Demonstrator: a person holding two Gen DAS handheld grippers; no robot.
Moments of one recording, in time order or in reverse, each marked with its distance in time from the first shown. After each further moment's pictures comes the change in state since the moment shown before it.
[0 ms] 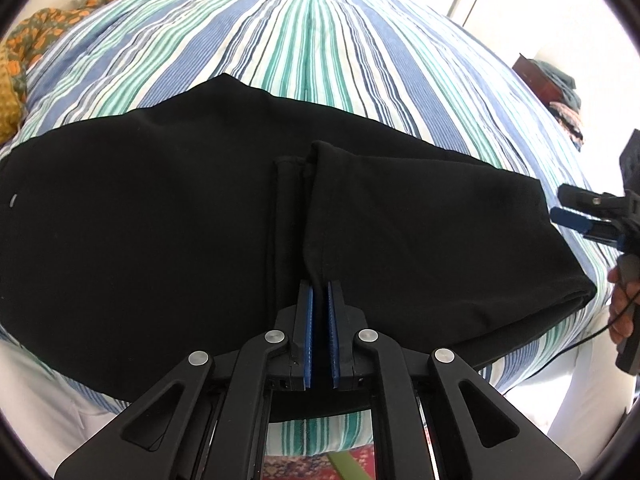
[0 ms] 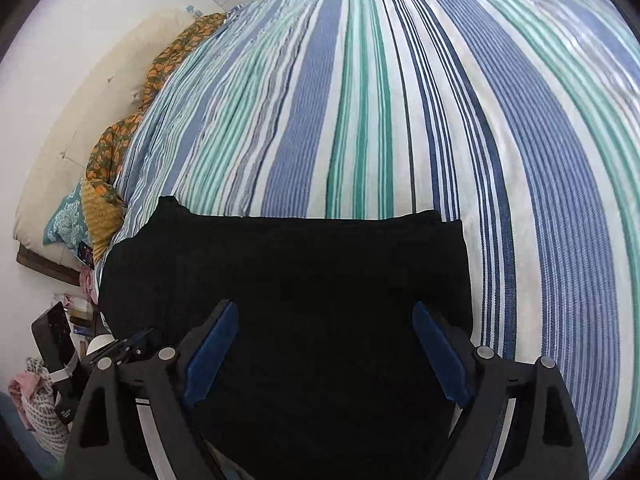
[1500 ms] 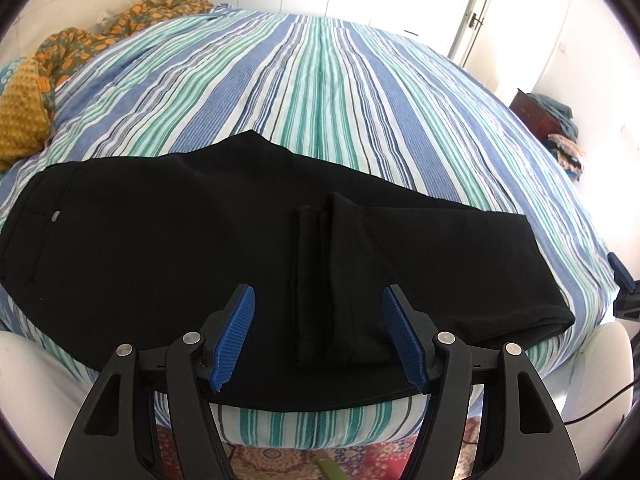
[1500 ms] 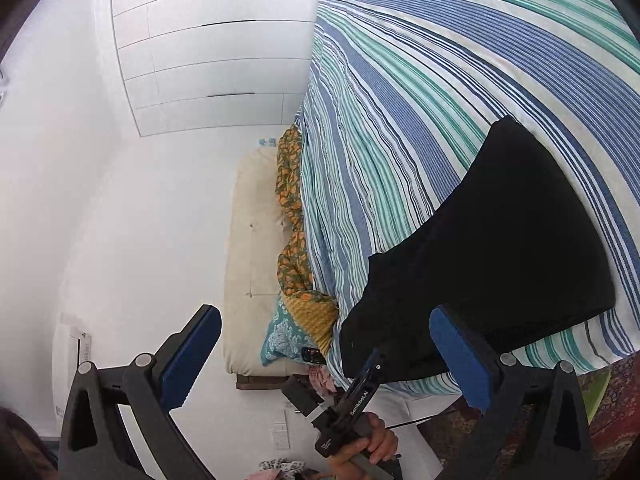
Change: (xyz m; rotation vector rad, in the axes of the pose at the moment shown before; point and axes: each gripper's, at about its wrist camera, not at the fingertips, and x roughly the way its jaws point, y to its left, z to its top) left arm -0.046 0.007 -0.007 -0.032 -0.167 0.014; right arm -0.102 0.000 -0.064 0.594 -0.229 0.706
